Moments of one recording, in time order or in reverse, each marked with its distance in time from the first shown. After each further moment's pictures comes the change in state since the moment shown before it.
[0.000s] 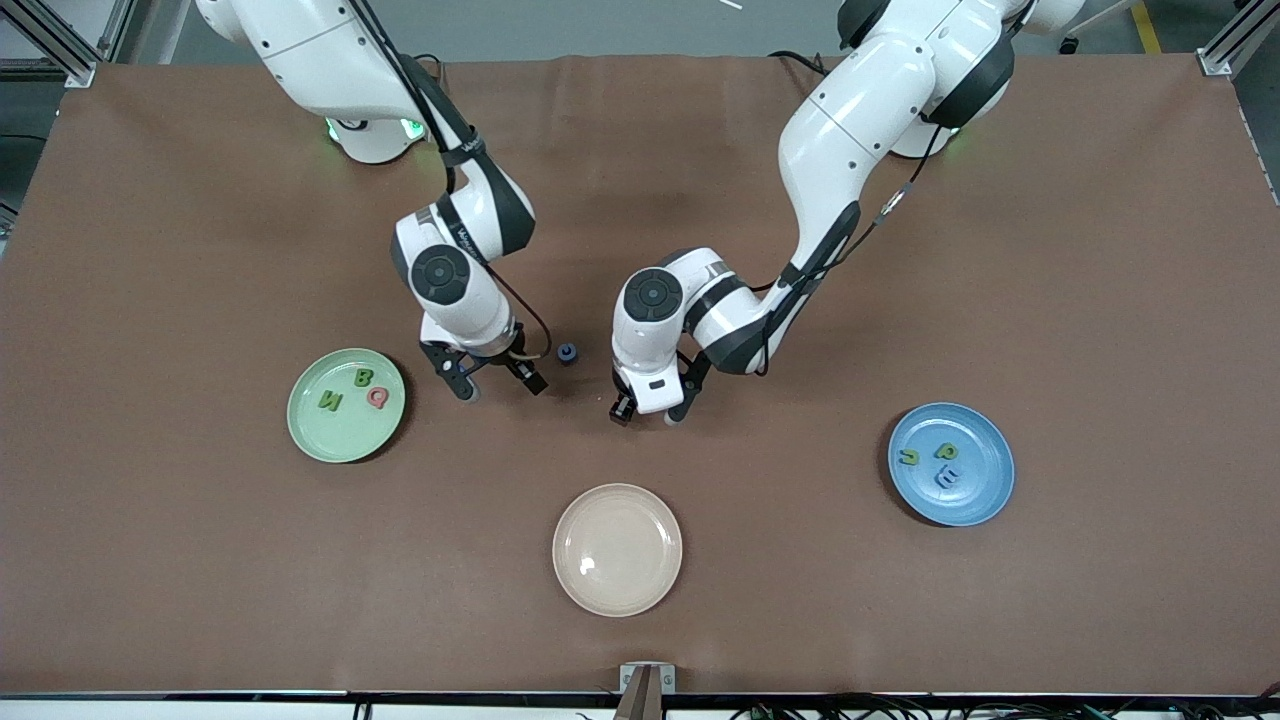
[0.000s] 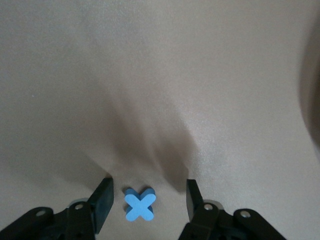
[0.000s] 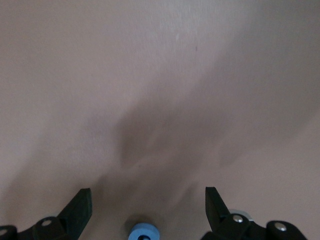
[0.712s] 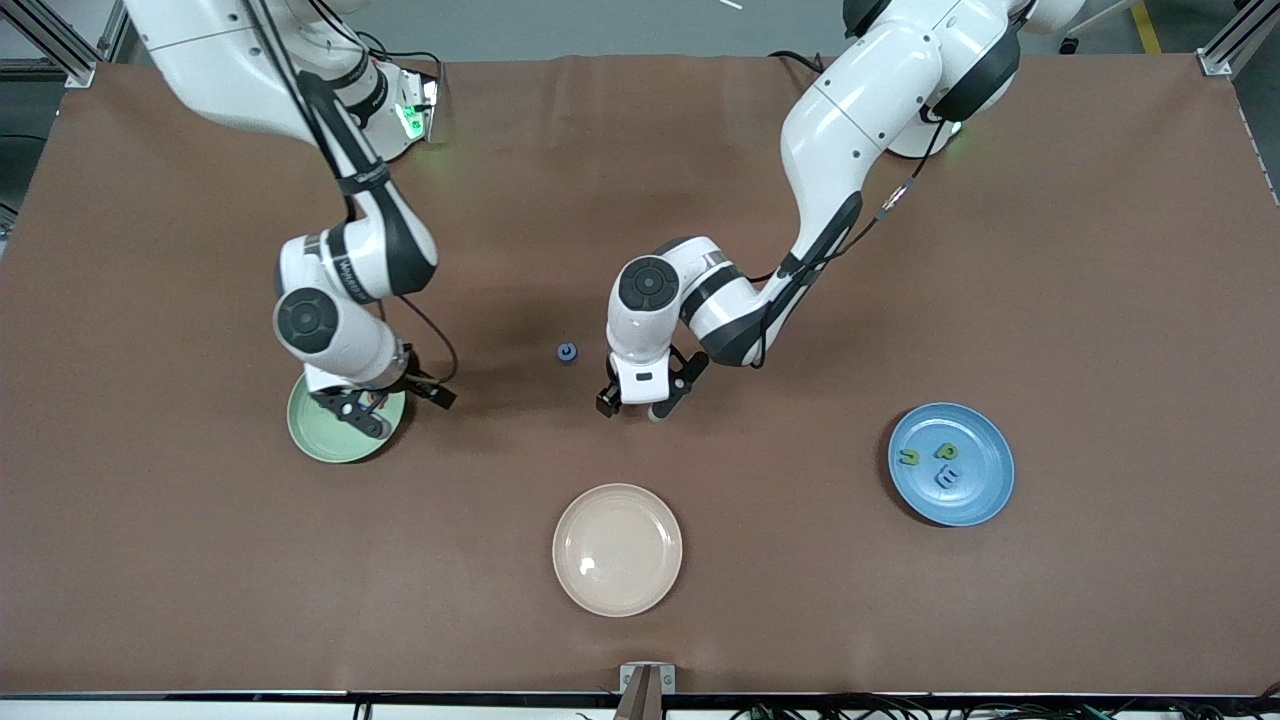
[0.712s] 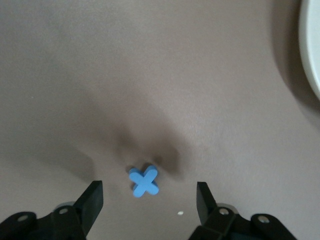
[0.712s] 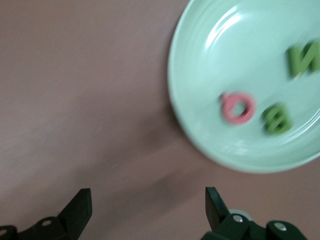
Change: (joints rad) left arm 0.007 -0.023 -0.023 -0.009 0.000 -0.012 0.130; right arm -0.242 -0.075 0.002 0.004 -0.029 -0.173 -0.534
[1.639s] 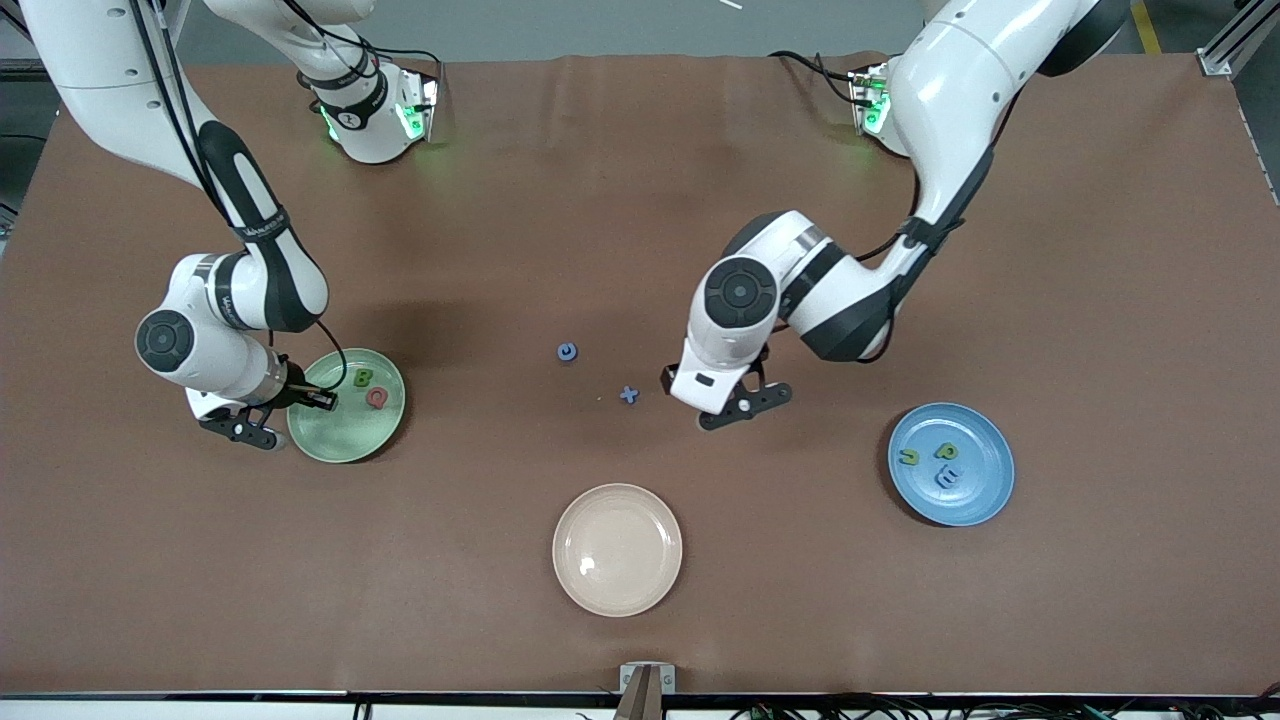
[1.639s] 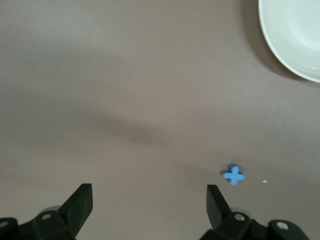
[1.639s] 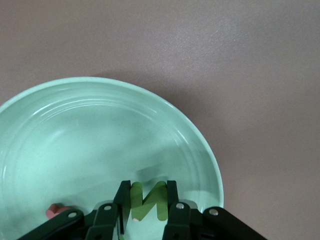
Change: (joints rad) left arm 0.285 -0.222 -0.198 -0.121 -0.003 -0.333 0.706; right arm -0.322 0.046 -0.034 -0.073 -0.054 0.120 -0.589
